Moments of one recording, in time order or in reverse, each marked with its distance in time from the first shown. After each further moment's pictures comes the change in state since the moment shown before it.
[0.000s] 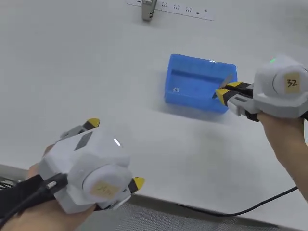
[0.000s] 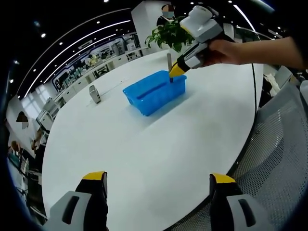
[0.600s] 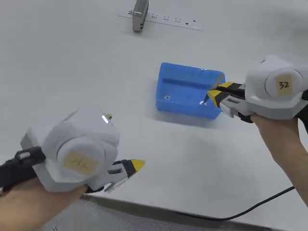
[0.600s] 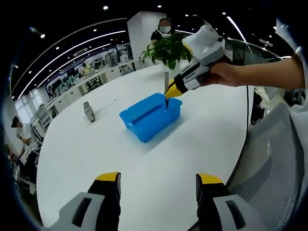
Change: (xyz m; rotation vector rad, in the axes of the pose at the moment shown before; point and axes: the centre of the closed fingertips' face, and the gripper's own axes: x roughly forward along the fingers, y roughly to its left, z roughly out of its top) left arm -0.011 0.011 0.065 0.019 -0.141 -0.119; right arm -0.021 0.002 0.022 -0.063 -0.051 0.000
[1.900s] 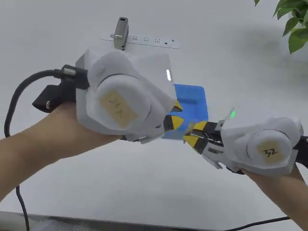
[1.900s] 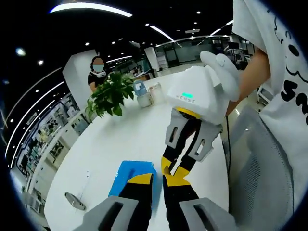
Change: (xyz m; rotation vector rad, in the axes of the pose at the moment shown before) left arm 0.006 -0.058 0.128 0.551 -0.198 -0.342; right arm -0.051 0.090 -0.009 -0.247 0.044 0.164
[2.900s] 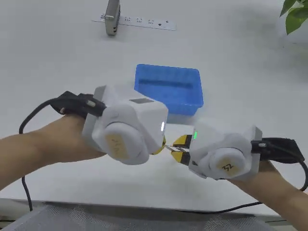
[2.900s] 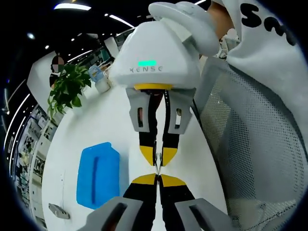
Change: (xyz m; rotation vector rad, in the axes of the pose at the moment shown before) left arm 0.042 -0.058 -0.080 0.172 0.144 -0.233; right arm 0.030 0.045 -0.056 -0.126 0.164 0.143
